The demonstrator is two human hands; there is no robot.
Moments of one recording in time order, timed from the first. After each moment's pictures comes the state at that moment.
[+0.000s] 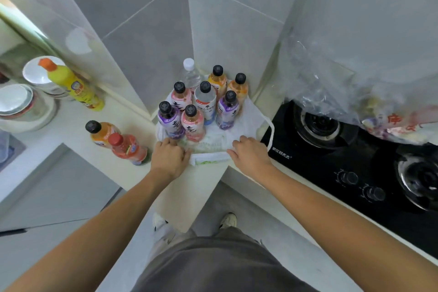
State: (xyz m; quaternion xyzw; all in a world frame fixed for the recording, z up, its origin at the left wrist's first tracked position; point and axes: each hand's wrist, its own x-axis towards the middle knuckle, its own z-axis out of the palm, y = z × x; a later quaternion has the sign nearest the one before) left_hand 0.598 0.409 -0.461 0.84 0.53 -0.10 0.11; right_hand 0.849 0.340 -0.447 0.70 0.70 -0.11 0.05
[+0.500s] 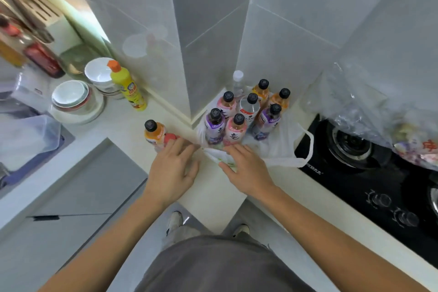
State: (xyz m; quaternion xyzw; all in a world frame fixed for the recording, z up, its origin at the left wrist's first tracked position) left_hand 0.487 0.379 -0.373 0.85 0.48 0.18 0.12; right_hand 0.721 0.345 -0.401 0.65 0.72 -0.19 -0.14
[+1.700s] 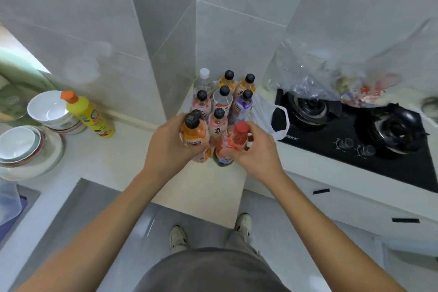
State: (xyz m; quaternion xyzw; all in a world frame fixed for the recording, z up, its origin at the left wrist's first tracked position) left_hand 0.497 0.446 -0.318 0.81 0.40 0.23 0.36; right_hand 0.689 0.320 -0.324 0.80 0.42 -0.23 -0.36
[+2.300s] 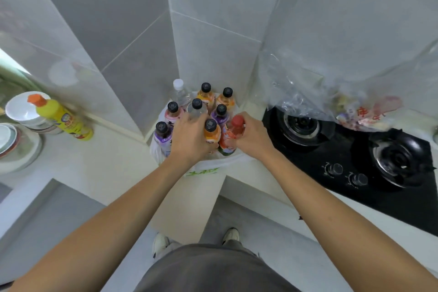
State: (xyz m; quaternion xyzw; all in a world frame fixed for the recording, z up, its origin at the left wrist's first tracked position) left_hand 0.667 0.447 -0.366 0.87 0.44 0.17 0.14; right_hand 0.849 0.368 -0.357 0.79 0.48 -0.27 -0.25
